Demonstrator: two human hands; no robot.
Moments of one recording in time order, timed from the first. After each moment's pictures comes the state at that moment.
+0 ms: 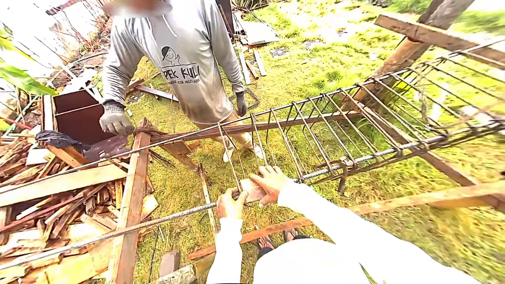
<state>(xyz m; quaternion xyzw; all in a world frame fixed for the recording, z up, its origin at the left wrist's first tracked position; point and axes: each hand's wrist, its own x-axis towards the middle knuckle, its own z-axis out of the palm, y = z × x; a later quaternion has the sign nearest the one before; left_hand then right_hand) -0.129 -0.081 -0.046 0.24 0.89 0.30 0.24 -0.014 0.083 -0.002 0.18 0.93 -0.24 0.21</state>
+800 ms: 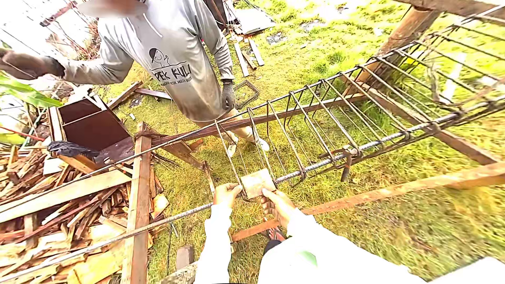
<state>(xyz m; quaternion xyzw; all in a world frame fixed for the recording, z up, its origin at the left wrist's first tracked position) -0.168 -0.072 -0.032 0.22 0.84 0.32 0.37 0.018 0.004 -0.057 0.48 0.24 -0.83 -0.13</state>
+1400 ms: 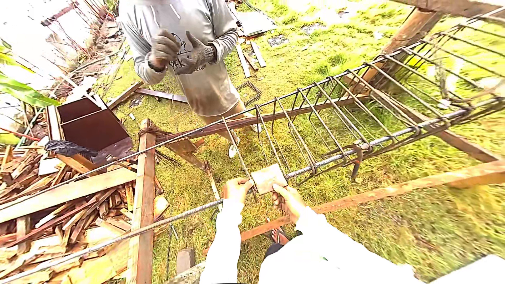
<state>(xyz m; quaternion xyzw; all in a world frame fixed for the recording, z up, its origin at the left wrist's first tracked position) -0.172 -0.067 -0.036 0.26 0.84 0.31 0.36 0.011 -0.005 -0.072 0.50 0.27 -0.80 -0.20</state>
